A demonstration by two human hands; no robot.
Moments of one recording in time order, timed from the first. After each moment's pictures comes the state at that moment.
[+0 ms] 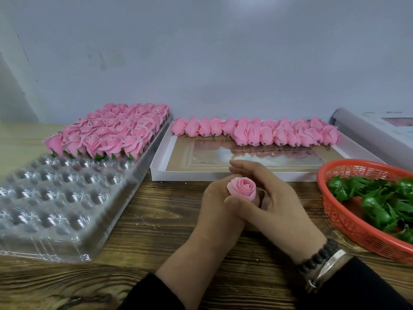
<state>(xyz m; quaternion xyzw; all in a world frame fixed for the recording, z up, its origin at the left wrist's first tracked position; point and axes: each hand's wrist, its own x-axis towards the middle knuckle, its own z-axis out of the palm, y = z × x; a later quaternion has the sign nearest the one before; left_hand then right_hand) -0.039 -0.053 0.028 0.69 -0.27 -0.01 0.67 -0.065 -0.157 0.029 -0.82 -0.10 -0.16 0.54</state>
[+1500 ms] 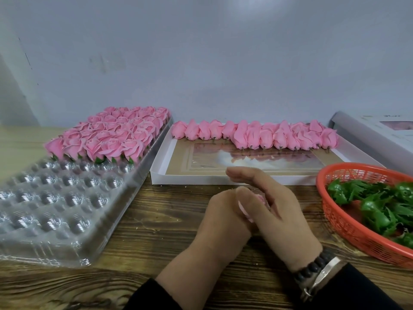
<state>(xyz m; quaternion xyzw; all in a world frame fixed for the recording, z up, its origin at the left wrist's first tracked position) -0.037 -0.052 0.021 0.79 -0.31 0.00 0.53 -0.067 -0.153 0.025 -0.79 -0.12 -0.21 0.57</state>
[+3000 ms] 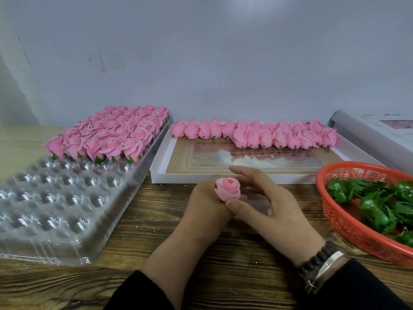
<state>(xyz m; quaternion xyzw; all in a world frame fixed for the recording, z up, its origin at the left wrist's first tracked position) -0.025 -0.034 0.034 0.79 -0.26 -0.04 0.56 -0.062 -0.164 0.019 -0.83 -0.13 -0.18 0.52</state>
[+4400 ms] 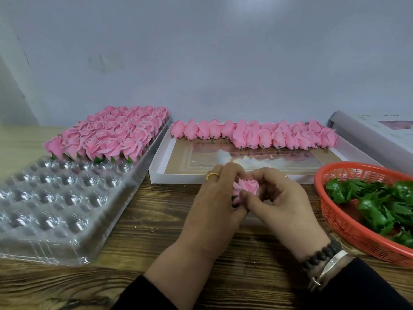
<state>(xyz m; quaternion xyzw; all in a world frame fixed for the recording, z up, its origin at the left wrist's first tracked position) -0.033 -0.043 0.027 0.83 -0.32 0.14 0.43 -0.056 -0.167 0.019 -0.79 -0.04 -0.23 0.56</state>
